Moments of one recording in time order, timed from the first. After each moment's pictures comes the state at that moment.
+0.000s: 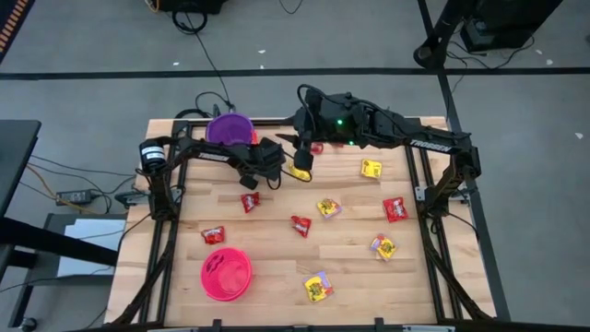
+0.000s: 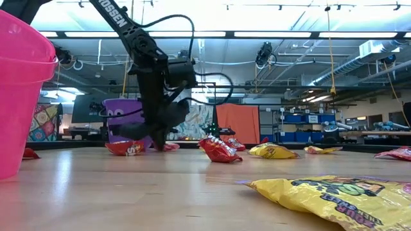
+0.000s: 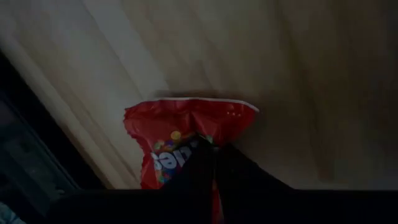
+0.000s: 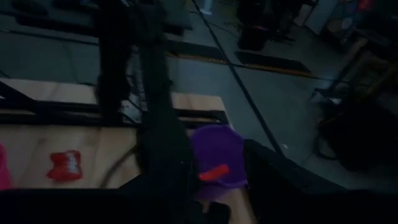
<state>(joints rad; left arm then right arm) 0.33 1.85 1.07 -0.47 -0.45 0.92 -0.13 1.70 1.92 -0.56 0.17 -0.20</state>
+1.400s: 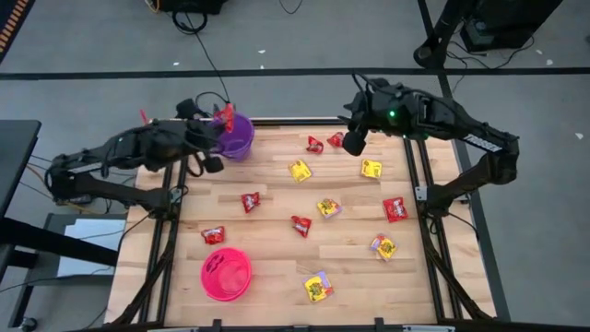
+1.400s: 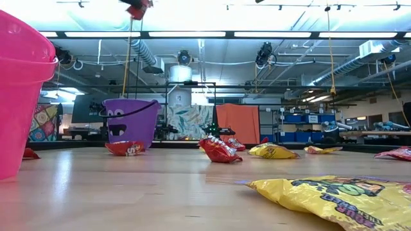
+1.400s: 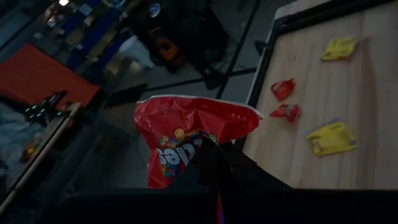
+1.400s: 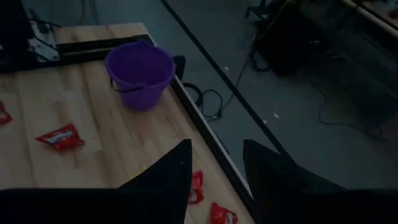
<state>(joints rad) 0.10 0.90 1.20 -0.70 -0.63 0.41 -0.19 1.39 1.78 -0.99 0.43 0.01</state>
